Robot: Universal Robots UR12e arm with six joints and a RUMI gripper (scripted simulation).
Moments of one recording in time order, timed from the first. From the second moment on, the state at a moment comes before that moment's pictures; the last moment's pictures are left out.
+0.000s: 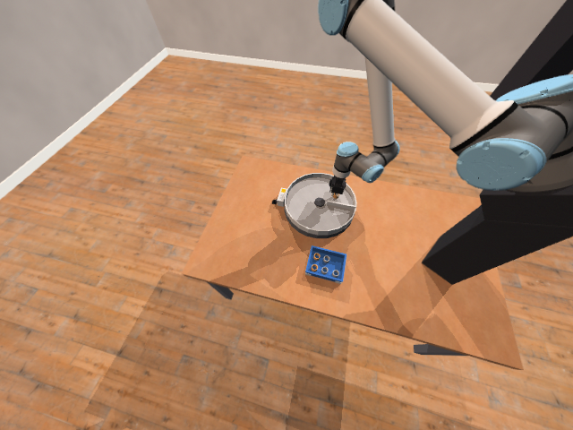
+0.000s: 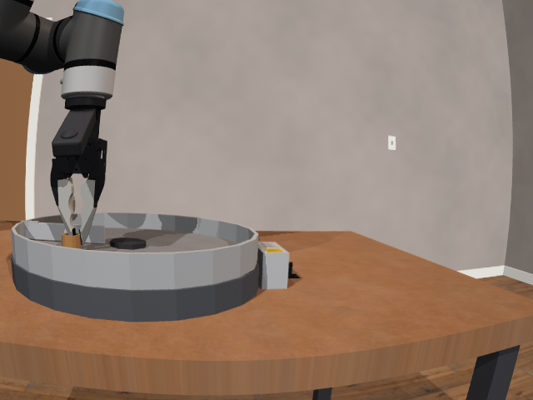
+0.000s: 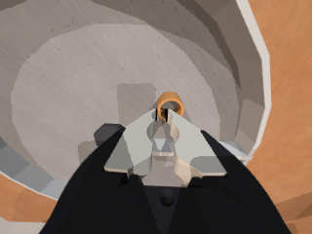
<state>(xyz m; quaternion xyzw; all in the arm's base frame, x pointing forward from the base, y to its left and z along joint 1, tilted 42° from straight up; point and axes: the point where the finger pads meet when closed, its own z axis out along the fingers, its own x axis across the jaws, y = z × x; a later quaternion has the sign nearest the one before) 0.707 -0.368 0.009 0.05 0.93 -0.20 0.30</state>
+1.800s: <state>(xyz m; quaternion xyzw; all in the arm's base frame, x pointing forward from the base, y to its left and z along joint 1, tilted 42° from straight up) 0.679 -0.347 0.047 0.05 0.93 -0.20 0.30</state>
